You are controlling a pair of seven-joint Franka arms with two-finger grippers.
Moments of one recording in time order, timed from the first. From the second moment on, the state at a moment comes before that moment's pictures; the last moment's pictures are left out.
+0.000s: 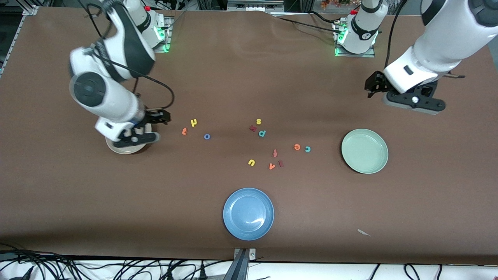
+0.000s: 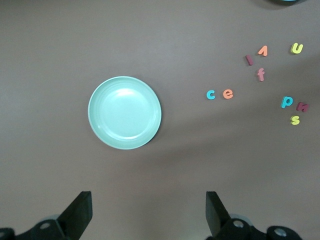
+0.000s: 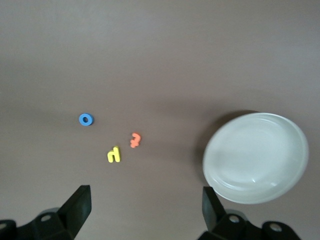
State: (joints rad) left arm -0.13 0.06 -0.14 -1.65 0.04 1.63 -0.03; right arm 0.14 0.34 0.24 -1.72 -0.05 1.88 0.19
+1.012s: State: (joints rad) left arm -0.41 0.52 -0.11 -1.64 0.04 2.16 -0.69; right arm 0.24 0.48 0.29 -2.00 -0.05 2.26 0.28
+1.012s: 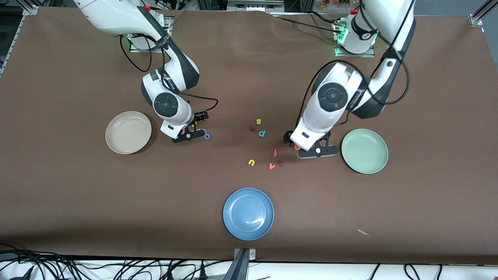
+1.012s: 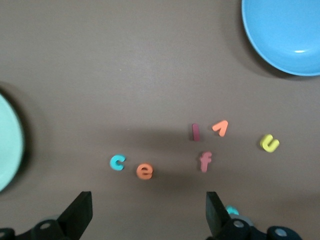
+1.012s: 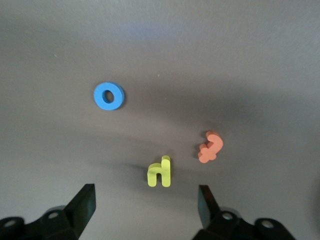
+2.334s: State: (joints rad) left arm -0.51 0.81 -0.06 -1.49 0.04 2.40 -0.81; right arm 0.24 0.51 0.27 -2.10 -0.05 2.40 0.31
